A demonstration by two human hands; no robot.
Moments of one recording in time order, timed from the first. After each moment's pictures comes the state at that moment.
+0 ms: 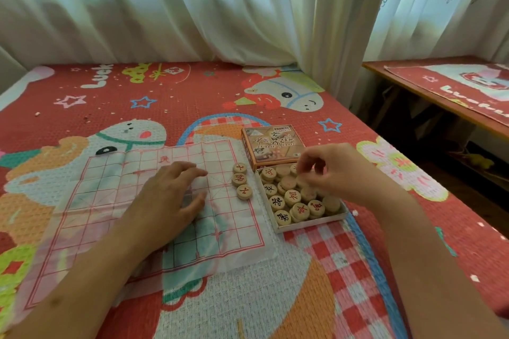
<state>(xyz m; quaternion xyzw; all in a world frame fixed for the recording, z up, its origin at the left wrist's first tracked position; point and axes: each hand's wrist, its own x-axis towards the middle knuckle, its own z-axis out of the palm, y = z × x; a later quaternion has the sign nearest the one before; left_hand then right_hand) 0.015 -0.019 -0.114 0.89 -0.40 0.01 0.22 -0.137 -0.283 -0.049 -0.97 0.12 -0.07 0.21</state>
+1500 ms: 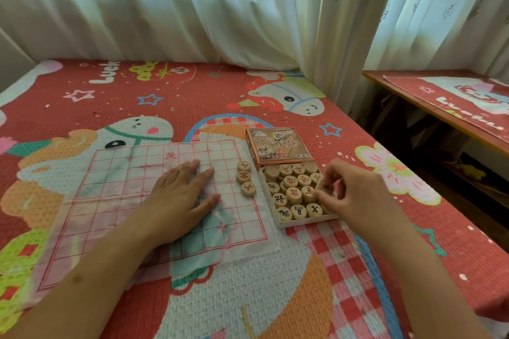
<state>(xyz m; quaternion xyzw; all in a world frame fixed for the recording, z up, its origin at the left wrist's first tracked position) 0.018 -0.018 -0.126 0.91 -0.40 -0.07 0.08 -0.183 -0.248 -0.060 -0.95 0.21 -0.19 0.16</state>
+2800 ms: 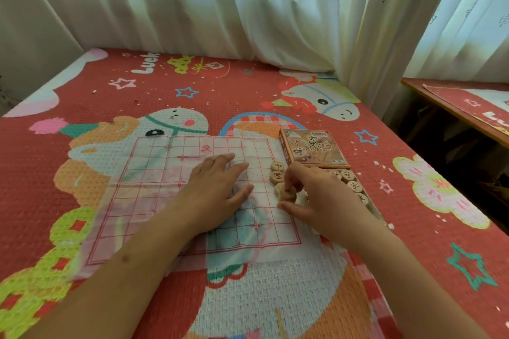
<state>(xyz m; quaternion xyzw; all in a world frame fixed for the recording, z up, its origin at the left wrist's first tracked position) 0.018 -0.019 -0.122 0.90 -0.40 -0.04 0.15 -0.113 -0.199 -0.078 -0.98 0.01 -0.11 0.14</state>
